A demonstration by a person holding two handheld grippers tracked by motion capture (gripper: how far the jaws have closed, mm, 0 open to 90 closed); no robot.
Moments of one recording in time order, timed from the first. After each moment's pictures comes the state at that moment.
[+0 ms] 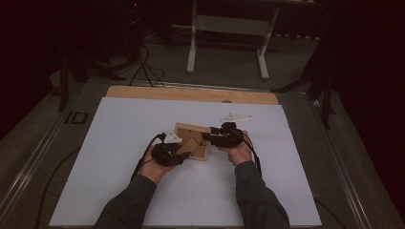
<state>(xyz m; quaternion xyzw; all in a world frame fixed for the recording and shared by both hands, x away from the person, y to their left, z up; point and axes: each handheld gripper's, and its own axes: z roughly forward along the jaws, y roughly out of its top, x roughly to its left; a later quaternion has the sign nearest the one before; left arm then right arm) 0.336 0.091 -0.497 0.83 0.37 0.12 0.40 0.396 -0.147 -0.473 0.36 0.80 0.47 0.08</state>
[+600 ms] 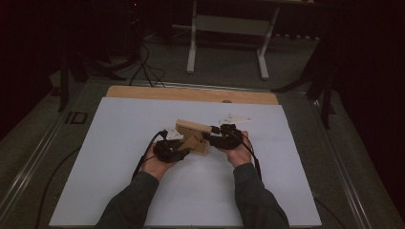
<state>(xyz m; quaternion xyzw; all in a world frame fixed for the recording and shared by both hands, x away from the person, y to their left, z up) 0.347 0.087 -0.498 0.83 0.38 0.13 0.39 0.386 -0.141 -0.466 0.36 0.80 0.47 0.13</state>
